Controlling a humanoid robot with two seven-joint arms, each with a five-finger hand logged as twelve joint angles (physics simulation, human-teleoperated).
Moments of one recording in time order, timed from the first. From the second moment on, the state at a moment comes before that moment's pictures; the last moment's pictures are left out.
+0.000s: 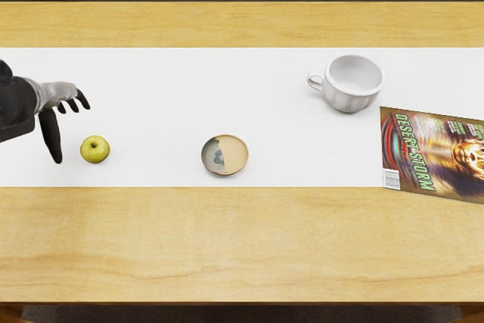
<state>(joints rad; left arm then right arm) -2.05 0.56 1.06 -1.71 0.32 0.26 0.42 -0.04 0.00 0.11 0.20 -0.13 -0.28 0.04</state>
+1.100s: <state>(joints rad) -1.80 0.32 1.01 -1.57 0.49 0.49 0.50 -0.04 0.00 0.11 0.20 -0.13 -0.28 0.04</state>
